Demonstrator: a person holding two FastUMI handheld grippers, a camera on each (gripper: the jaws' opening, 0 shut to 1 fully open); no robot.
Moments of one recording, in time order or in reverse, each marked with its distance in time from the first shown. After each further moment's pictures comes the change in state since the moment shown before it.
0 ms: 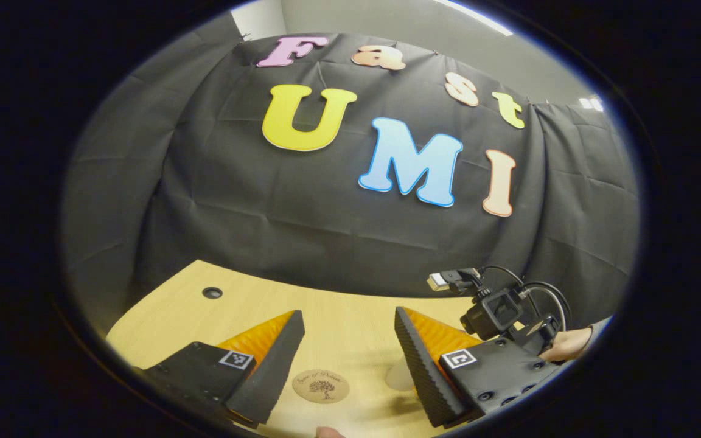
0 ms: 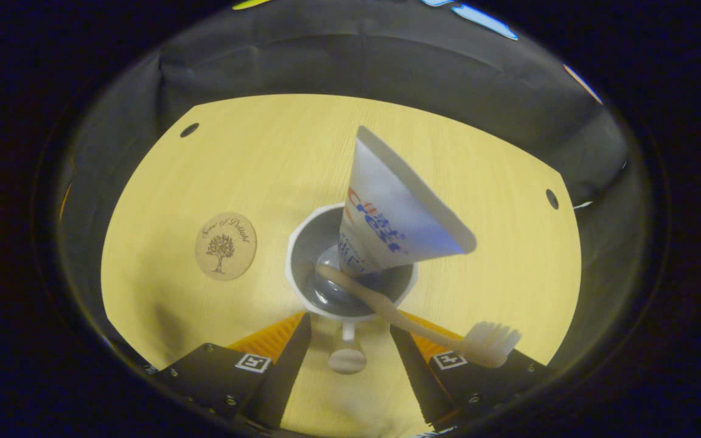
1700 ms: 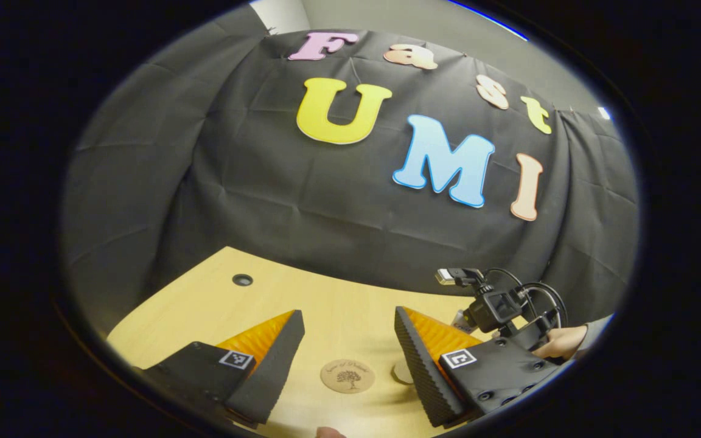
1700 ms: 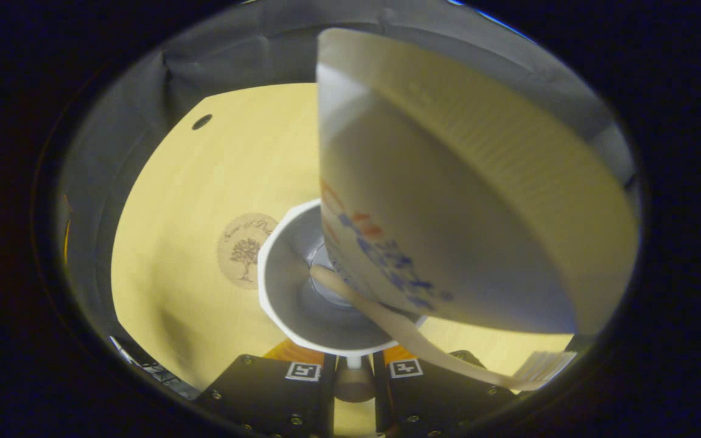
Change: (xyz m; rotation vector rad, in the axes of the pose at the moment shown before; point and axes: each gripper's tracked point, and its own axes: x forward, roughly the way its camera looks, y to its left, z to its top) left arm -0.026 0.068 -0.002 -0.055 0.015 0.121; right arm 0.010 0.051 0.013 -0.024 0.036 0.068
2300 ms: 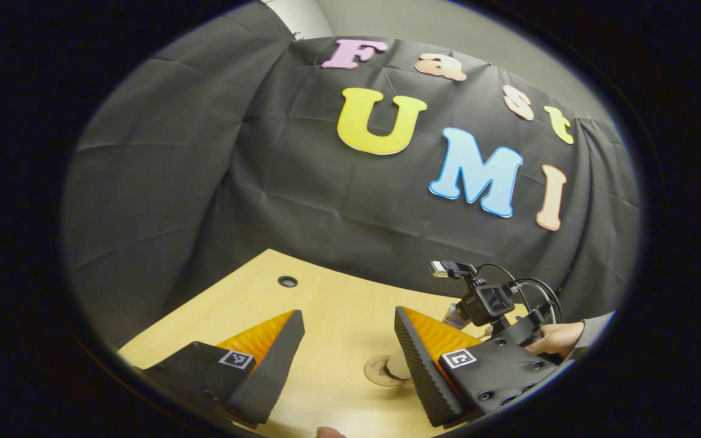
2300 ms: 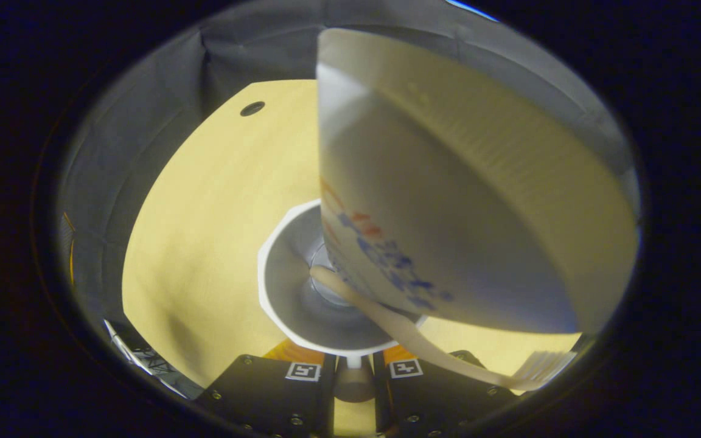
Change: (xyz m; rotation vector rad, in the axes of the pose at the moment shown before) left arm -0.042 0.072 0.011 -0.023 -0.025 0.123; right arm 0.006 0.078 0.020 -0.116 0.013 0.065
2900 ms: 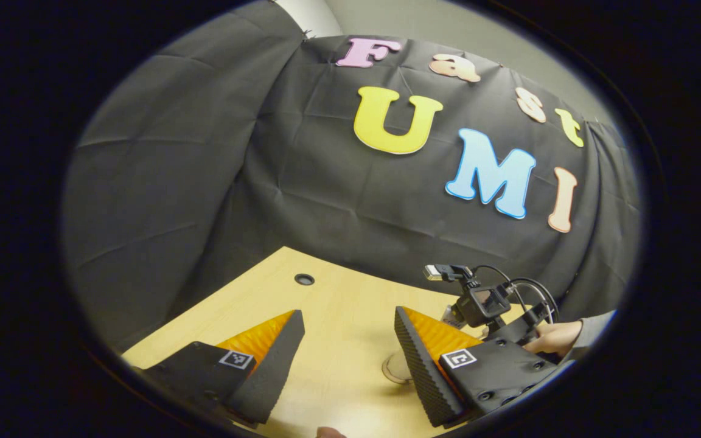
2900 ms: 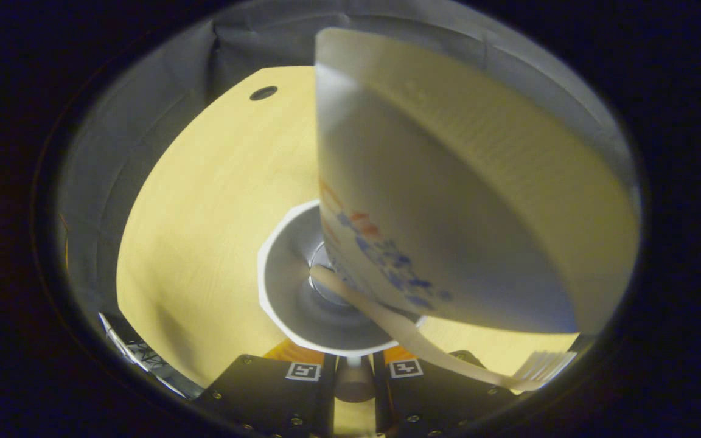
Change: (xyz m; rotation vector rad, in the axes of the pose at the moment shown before) left arm 0.001 0.028 0.000 -0.025 0.011 0.027; right arm 0.021 0.020 0.004 -0.045 0.051 -0.023
